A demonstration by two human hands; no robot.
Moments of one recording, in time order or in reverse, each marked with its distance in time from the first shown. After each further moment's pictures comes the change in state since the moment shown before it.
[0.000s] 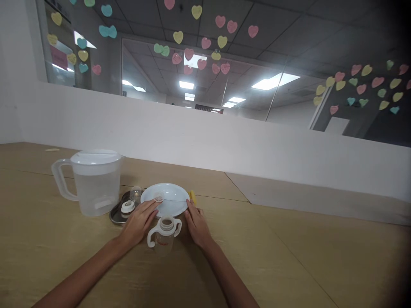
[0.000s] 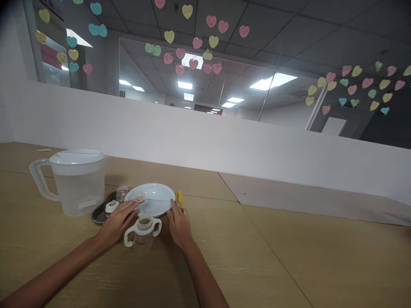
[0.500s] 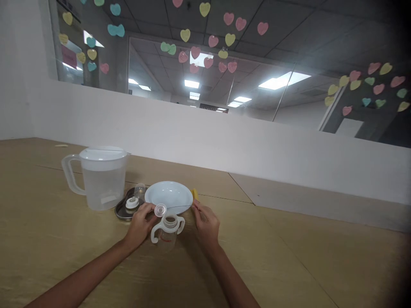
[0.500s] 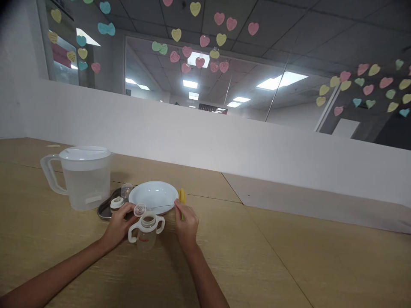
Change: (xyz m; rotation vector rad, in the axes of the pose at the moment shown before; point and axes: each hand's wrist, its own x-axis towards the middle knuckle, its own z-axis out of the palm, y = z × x) left_hand -0.015 0.005 0.012 -0.307 0.140 -0.284; right_hand -0.001 -0.025 -0.020 0.238 0.506 -0.156
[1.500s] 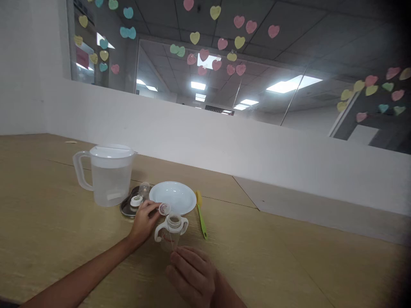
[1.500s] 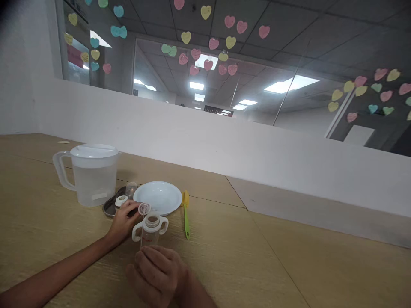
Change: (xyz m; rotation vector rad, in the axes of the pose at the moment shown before) left_hand 0.003 -0.004 0.003 0.064 0.127 -0.017; right_hand -0.014 -0.094 -0.035 0.064 -0.130 -0.993
